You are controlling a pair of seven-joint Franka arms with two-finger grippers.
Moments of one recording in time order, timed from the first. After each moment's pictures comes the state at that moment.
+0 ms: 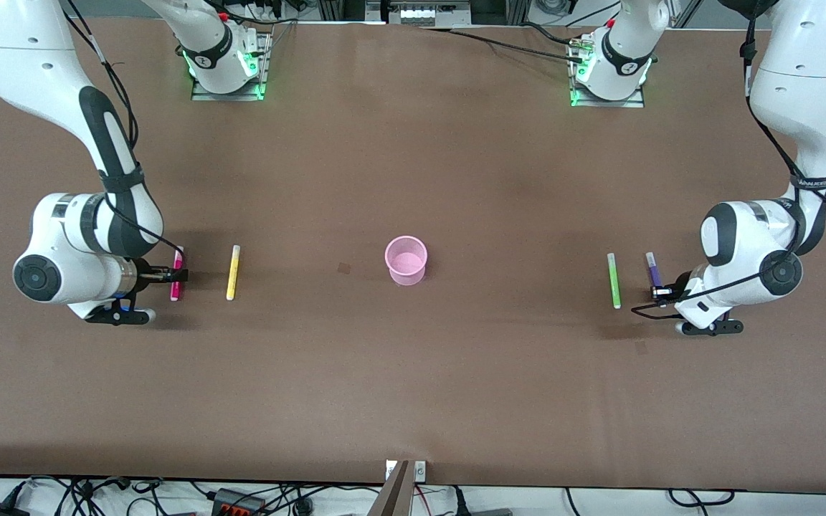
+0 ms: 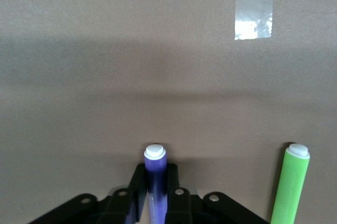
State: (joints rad) left arm 0.18 0.65 -0.09 -1.81 0.04 2.32 0.00; right arm 0.03 0.63 -0.07 -1.70 -0.01 2.06 0.00
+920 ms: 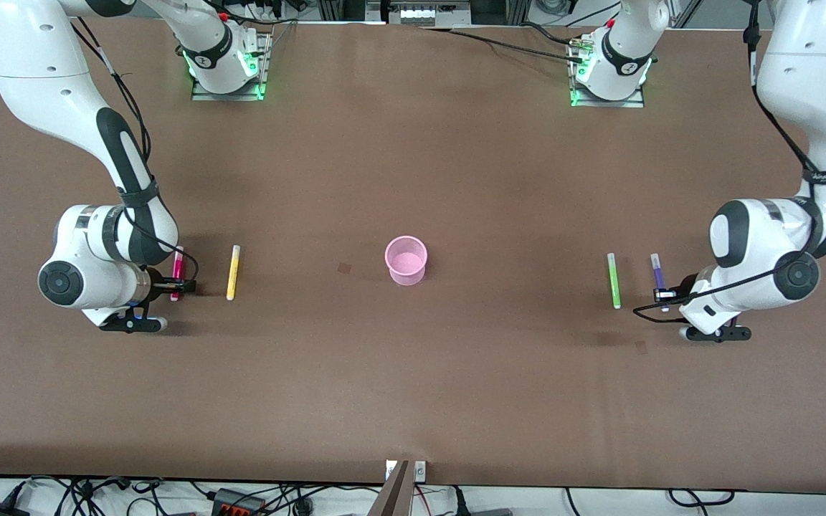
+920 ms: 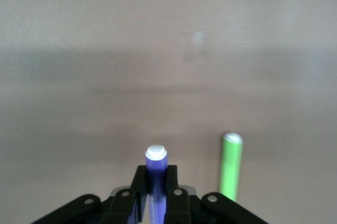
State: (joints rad) left arm 0.17 0.57 -0.15 -1.69 0.04 2.11 0.00; right arm 0.03 0.70 -0.07 -1.70 -0.01 2.16 0.00
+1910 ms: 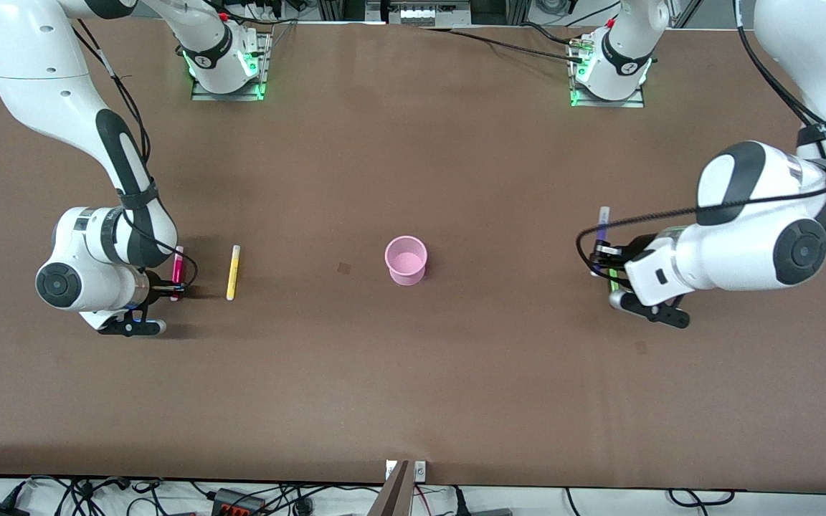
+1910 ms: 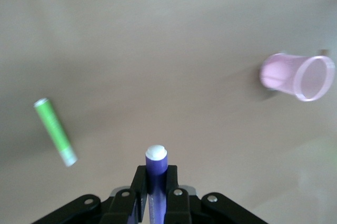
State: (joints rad) left arm 0.17 0.51 -0.48 -1.43 -0.12 1.72 0.03; right arm 0.03 0.70 -0.07 -1.68 -0.01 2.16 -0.02
